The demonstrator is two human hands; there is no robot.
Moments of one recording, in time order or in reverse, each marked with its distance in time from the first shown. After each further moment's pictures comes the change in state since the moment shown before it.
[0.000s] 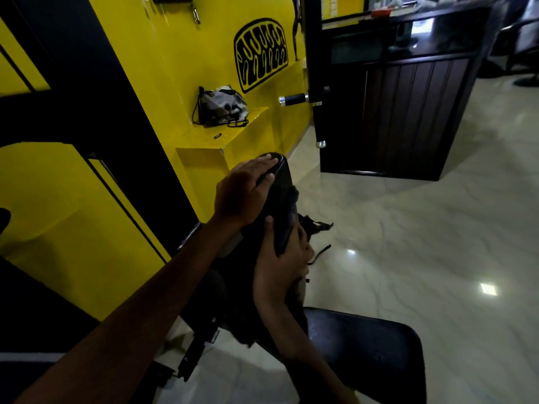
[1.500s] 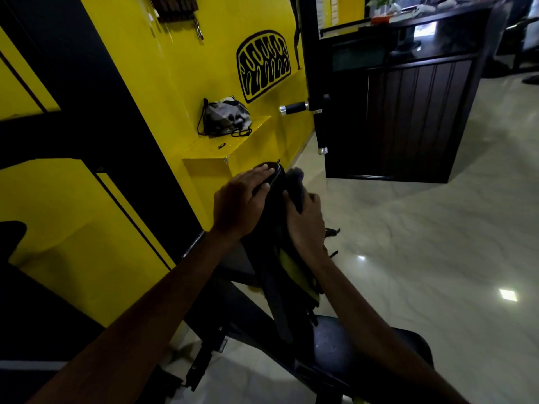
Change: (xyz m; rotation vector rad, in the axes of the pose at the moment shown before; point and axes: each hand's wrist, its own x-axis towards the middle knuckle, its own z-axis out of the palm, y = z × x) left_hand -0.006 0.008 -0.001 0.072 0.071 0.017; right_hand 0.109 0.006 -0.009 -0.191 -0.394 -0.110
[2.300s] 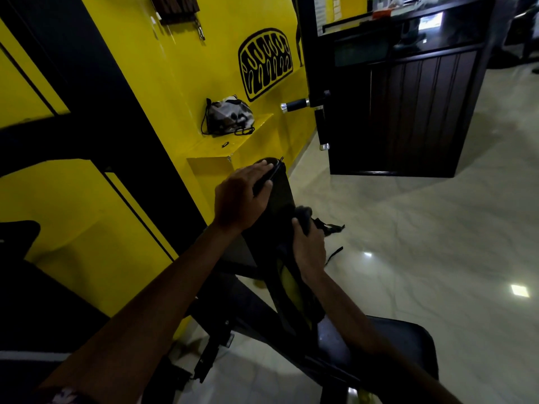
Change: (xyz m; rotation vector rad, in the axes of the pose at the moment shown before) left_hand -0.002 -0.003 0.001 0.120 0.106 0.148; right_hand -0.028 0.055 0.014 0.074 -0.024 0.334
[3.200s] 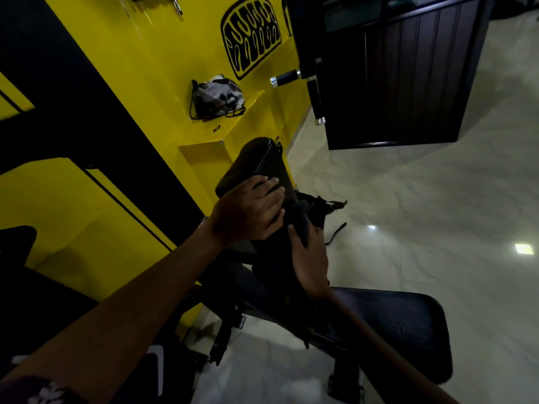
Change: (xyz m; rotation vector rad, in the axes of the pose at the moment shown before) left_hand -0.023 -0.012 0.012 0.425 -0.009 0.985; right_hand -0.037 0.033 0.005 0.045 0.017 -0.115
